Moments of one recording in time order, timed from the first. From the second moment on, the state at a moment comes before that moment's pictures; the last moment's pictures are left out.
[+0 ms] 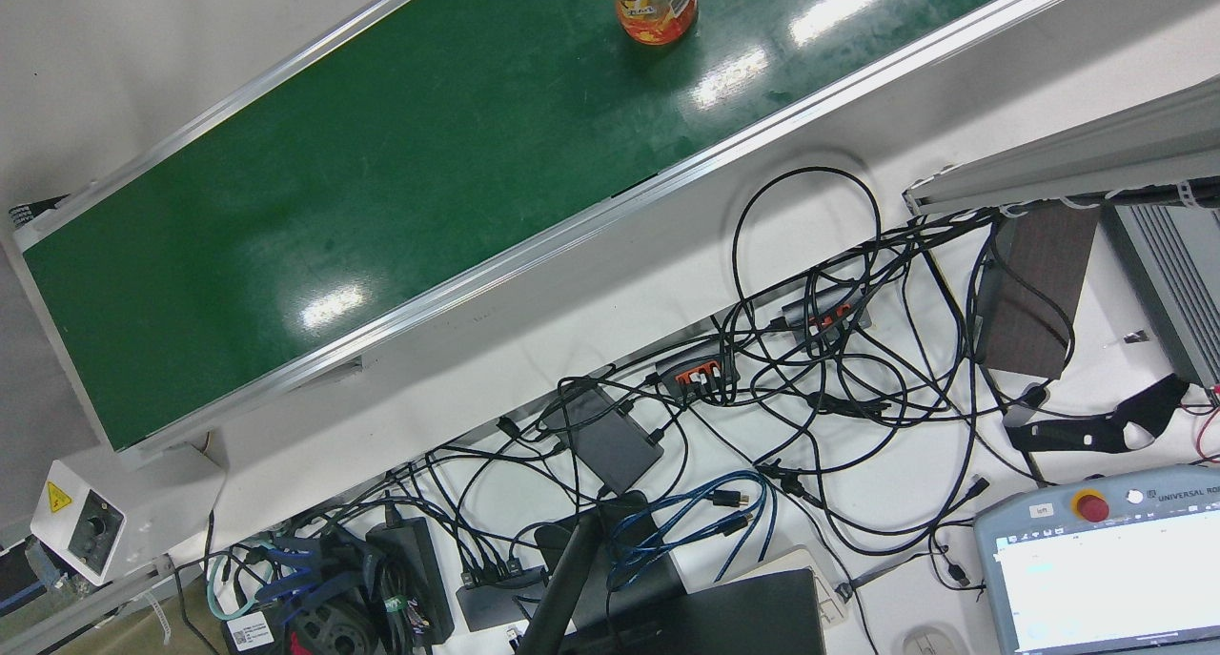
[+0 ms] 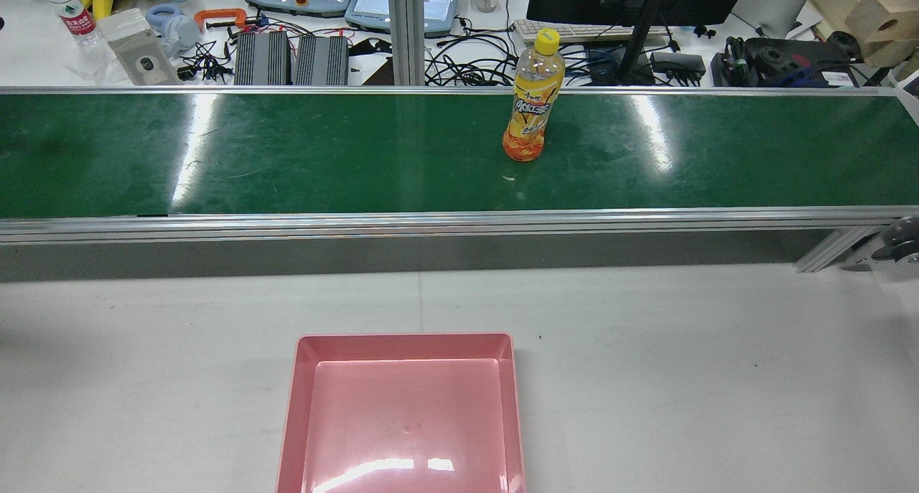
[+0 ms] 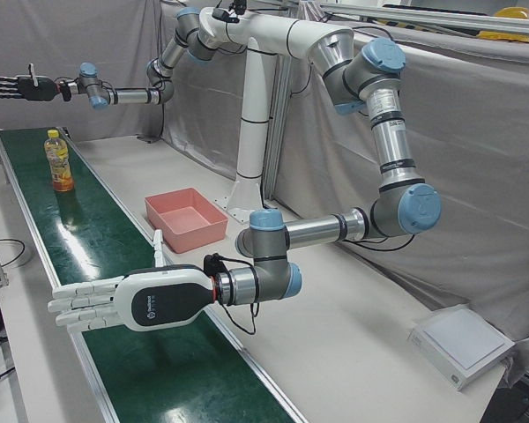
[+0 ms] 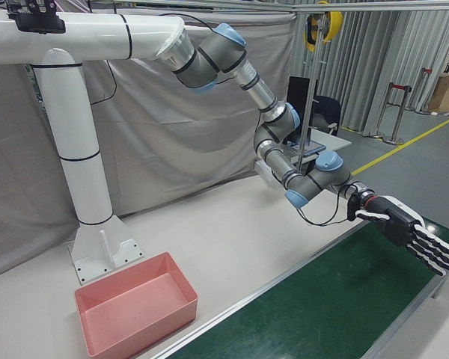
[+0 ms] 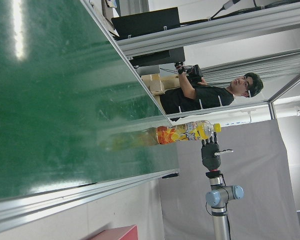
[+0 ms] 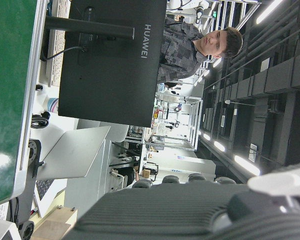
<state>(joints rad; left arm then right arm) -1.28 -1.81 -1.52 -0.09 1.50 0.27 1.56 -1.46 1.54 -3.27 -1.58 -0.10</state>
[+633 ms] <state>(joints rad) -1.28 -1.81 -1.53 -0.09 1.50 0.27 1.56 -1.46 1.54 -3.27 -1.58 -0.10</state>
